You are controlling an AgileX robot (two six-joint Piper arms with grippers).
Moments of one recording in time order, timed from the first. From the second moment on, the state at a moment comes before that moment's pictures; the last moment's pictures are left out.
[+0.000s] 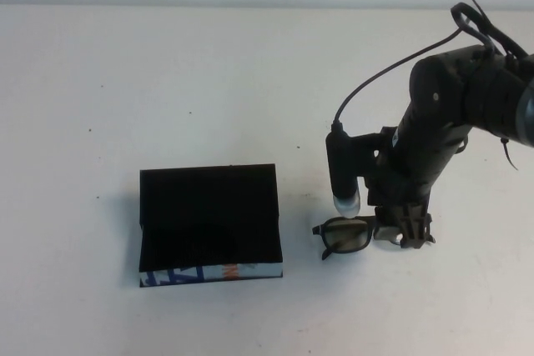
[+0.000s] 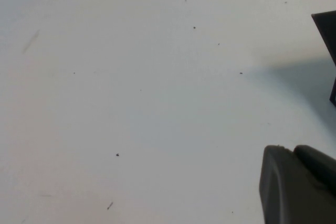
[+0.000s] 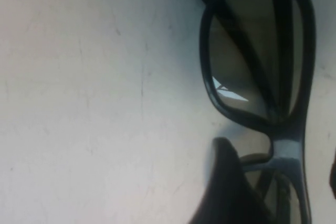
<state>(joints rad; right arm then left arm) 0.47 1.87 -1.37 0.11 0.98 -1.21 -0.10 -0.01 0.03 0.05 0.37 0.06</state>
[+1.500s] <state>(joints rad) 0.48 1.92 -1.38 0.10 1.06 -1.22 -0.10 -0.01 0.03 0.05 0.37 0.06</state>
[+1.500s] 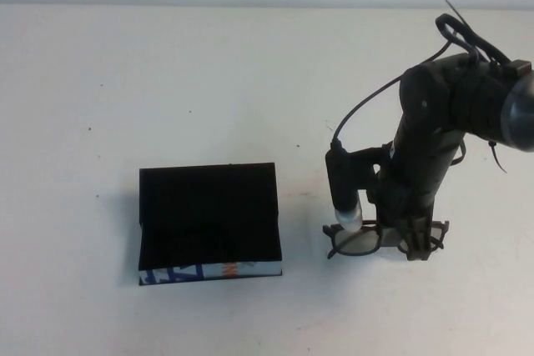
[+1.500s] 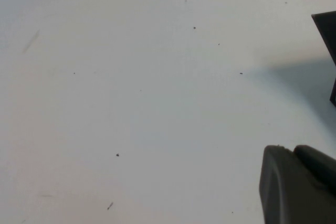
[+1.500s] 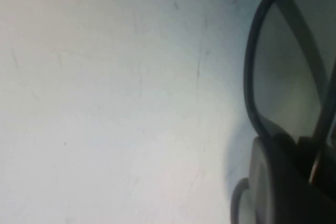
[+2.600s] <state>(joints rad) 0.85 2.22 -2.00 0.17 1.22 -1.07 -0.10 -0.01 0.03 0.05 0.37 0.06</state>
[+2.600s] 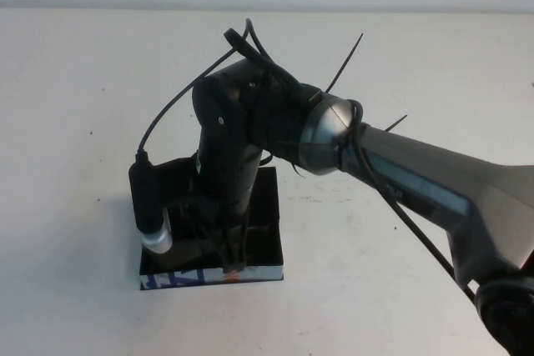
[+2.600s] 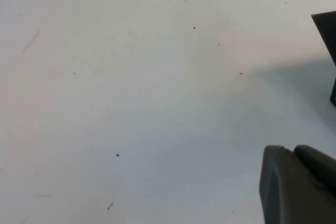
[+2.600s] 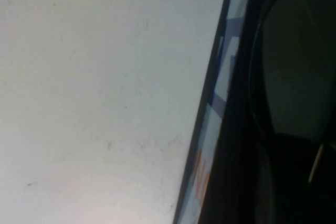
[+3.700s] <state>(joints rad) 0.83 2.23 -2.01 0.18 1.22 -1.03 -0.10 -0.01 0.03 0.05 0.37 0.06</state>
